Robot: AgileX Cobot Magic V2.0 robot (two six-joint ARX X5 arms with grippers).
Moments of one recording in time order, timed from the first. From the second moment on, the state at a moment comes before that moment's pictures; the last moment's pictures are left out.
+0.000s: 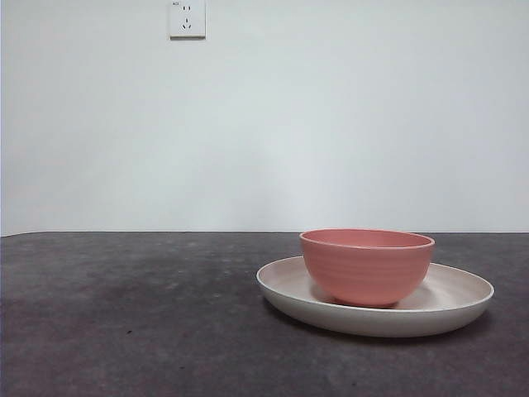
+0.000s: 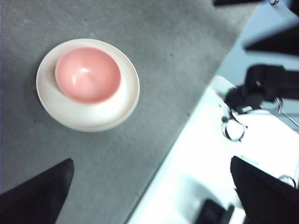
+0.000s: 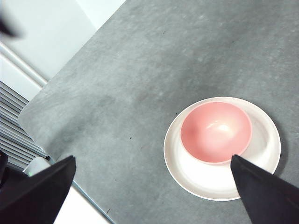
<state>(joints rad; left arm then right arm) -0.74 1.37 1.87 -1.40 0.39 0.05 0.20 0.66 1.01 -0.91 -0.60 0.14</state>
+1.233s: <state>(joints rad) -0.74 0.63 1.14 -0.95 0.26 -0.19 0.20 0.74 1.01 -1.01 -0.60 0.20</state>
